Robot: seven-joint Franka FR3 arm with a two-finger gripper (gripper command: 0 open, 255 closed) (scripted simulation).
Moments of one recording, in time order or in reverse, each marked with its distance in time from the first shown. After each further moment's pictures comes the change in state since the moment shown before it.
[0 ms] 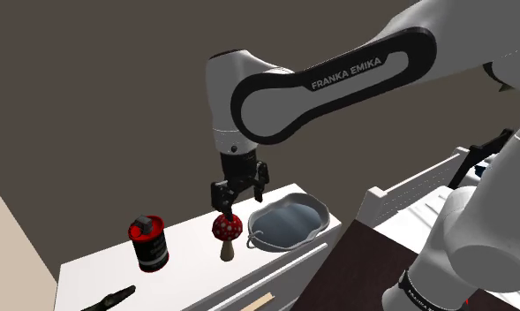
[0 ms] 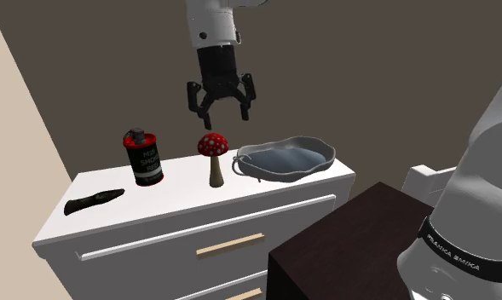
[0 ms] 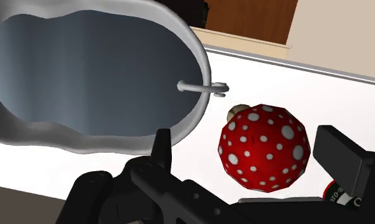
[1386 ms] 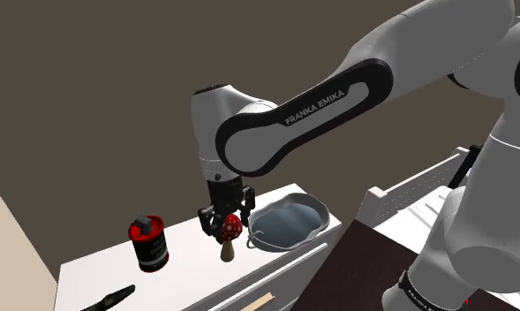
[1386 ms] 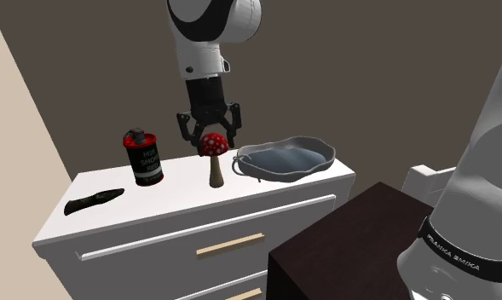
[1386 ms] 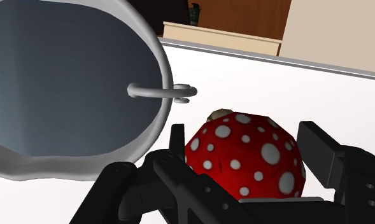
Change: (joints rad) arm 0.022 0.146 0.025 0.003 -0.033 0.124 0.093
